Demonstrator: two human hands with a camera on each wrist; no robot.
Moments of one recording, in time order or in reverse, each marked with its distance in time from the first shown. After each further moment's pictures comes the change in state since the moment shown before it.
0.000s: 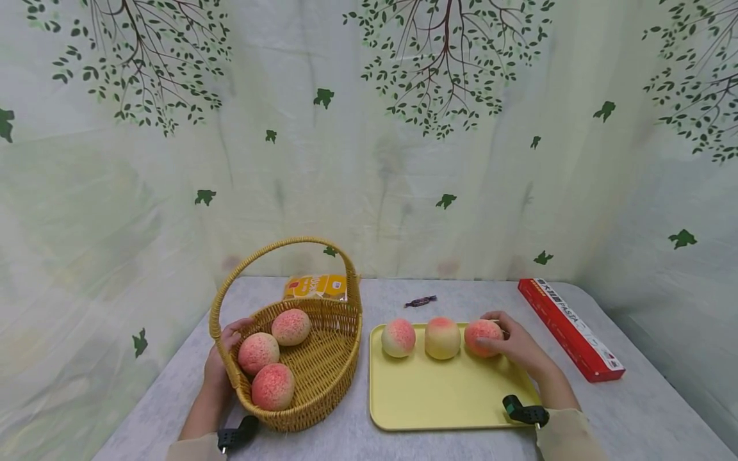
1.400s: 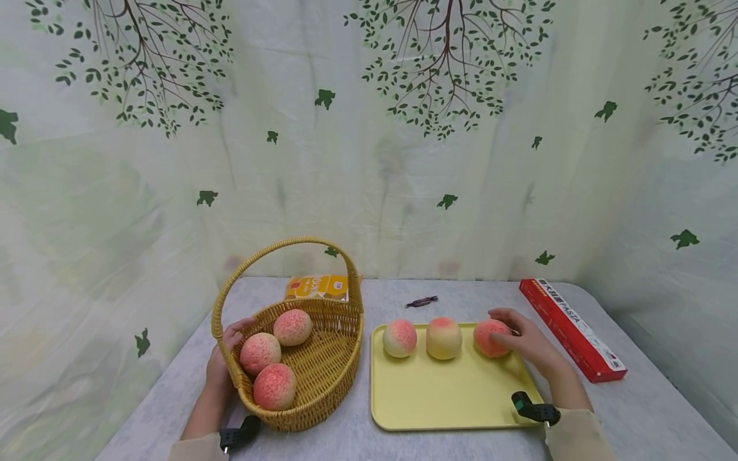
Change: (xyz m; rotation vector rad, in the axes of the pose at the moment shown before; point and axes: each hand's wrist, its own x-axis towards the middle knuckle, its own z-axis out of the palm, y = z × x) left_hand 0.001 0.002 0.002 0.020 0.029 -0.026; right_hand -0.001 0.001 -0.018 0.016 0.006 -0.030
